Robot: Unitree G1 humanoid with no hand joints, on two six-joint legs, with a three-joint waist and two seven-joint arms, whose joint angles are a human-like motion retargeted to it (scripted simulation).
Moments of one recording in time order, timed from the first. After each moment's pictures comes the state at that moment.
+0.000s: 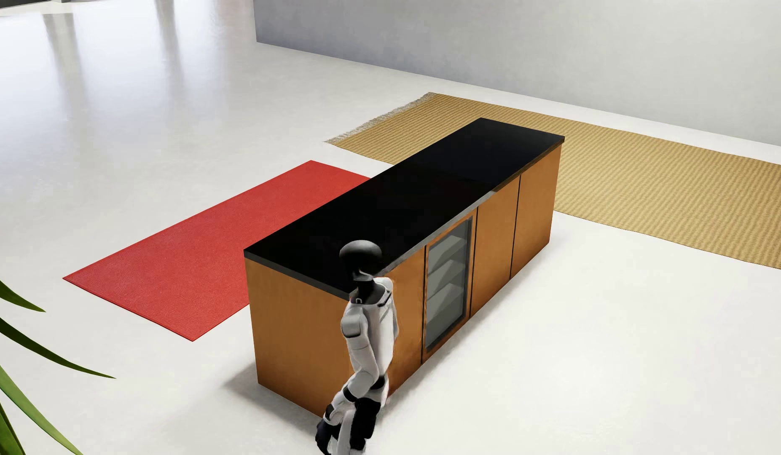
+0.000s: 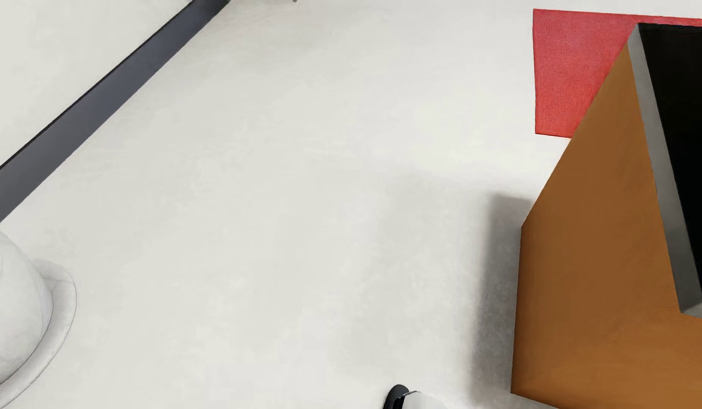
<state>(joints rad) 0.13 -0.34 -0.08 0.25 -0.15 0.06 0.29 -0.45 0.18 0.91 0.48 0.25 0.16 0.07 -0.02 0.06 0.05 0.04 -0.16 0.02 -0.17 0.52 0.79 0.89 -1.16 0.30 0.40 -0.18 0.13</state>
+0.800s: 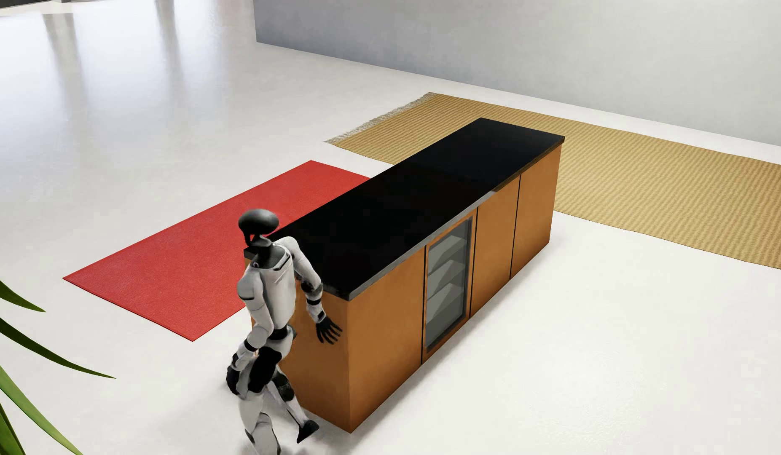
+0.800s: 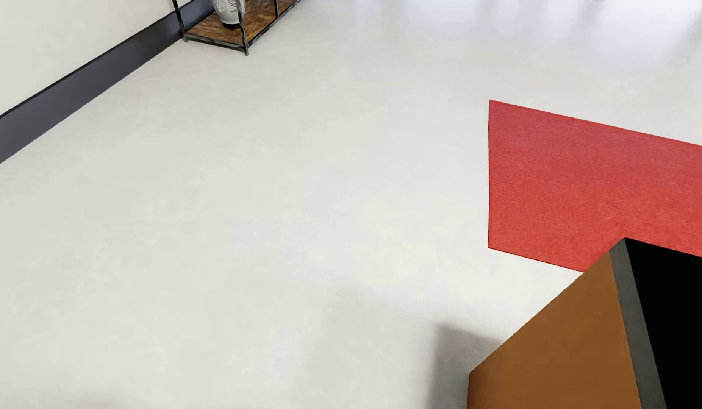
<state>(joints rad) 0.02 -0.38 -0.02 0.13 -0.35 -0.08 0.63 -0.32 0.13 0.37 1.38 0.19 0.58 -0.26 0.05 -0.04 -0.07 0.02 0.00 0.09 0.02 0.68 0.86 0.91 -1.35 0.25 0.30 -0.10 0.26</state>
